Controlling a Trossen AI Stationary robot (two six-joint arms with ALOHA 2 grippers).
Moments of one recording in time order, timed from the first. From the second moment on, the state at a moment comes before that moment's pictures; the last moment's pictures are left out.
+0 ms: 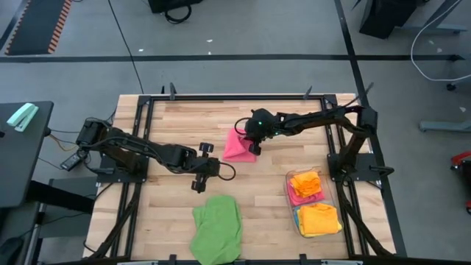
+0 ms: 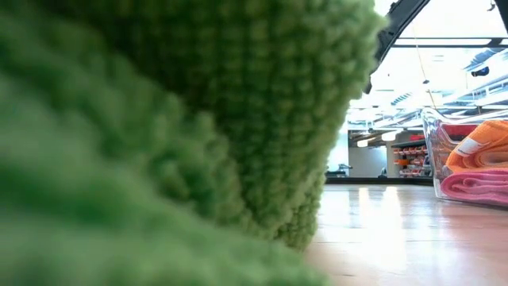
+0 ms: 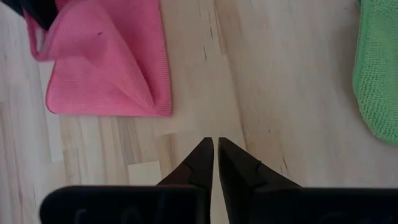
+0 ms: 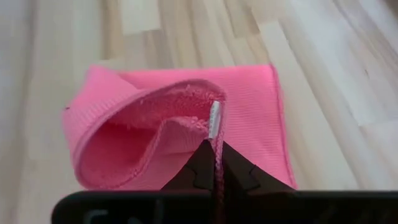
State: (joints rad) left arm -0.19 1.54 1.01 -0.56 -0.30 0.14; right arm -0.33 1.74 0.95 -0.02 -0.10 -0.05
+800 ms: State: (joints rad) left arm -0.19 1.54 1.01 -0.57 -0.28 0.14; right arm -0.39 1.77 0.95 -0.05 -0.02 -0.03
